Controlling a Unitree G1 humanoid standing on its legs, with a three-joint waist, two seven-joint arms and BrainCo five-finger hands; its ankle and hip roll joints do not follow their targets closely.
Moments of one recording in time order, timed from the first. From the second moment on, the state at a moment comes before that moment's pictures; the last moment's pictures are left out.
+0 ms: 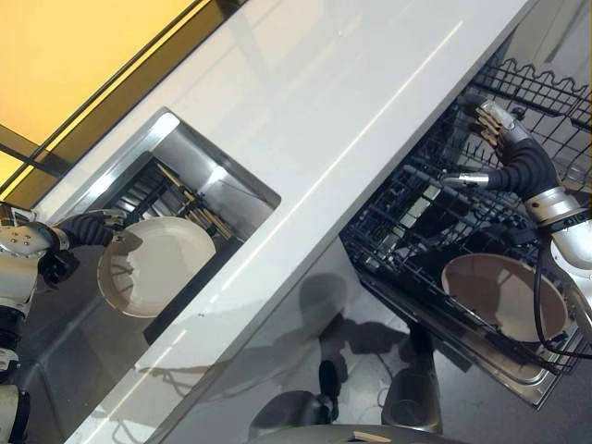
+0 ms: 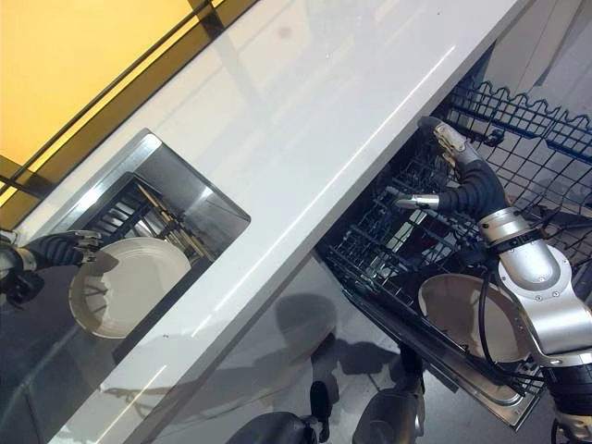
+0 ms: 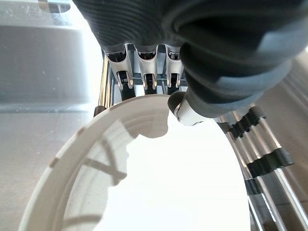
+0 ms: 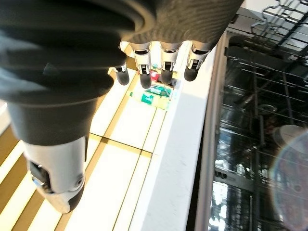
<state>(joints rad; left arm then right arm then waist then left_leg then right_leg) -0.37 1.07 -0.03 0.53 -0.04 0.21 -0.71 -0.19 -0.93 -0.08 -0.26 0.35 -0.05 0.06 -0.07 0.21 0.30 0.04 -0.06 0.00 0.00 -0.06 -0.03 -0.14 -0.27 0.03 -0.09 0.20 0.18</state>
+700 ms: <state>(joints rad) -0.10 0.94 0.18 0.40 -0.05 0.01 -0.04 -0.06 -0.79 -0.12 -0.26 0.30 -0.10 0.04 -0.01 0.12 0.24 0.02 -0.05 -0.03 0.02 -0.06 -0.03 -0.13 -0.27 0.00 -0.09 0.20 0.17</state>
